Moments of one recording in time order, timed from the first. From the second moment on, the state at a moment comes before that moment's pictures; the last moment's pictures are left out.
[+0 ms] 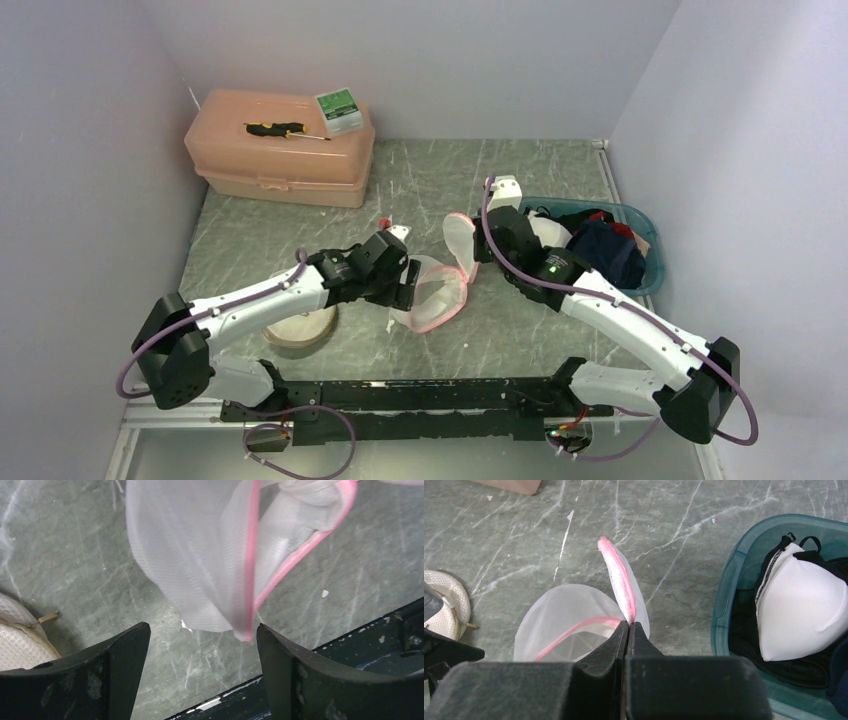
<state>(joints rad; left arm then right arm) -0.90 1.35 0.96 -0.59 -0.13 -0.56 0.78 1.10 0.97 -0.42 0.46 0.39</state>
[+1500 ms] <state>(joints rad) -0.57 1.34 0.91 -0.38 0.38 -0.94 0.78 0.85 1.00 -0.52 0.36 0.29</state>
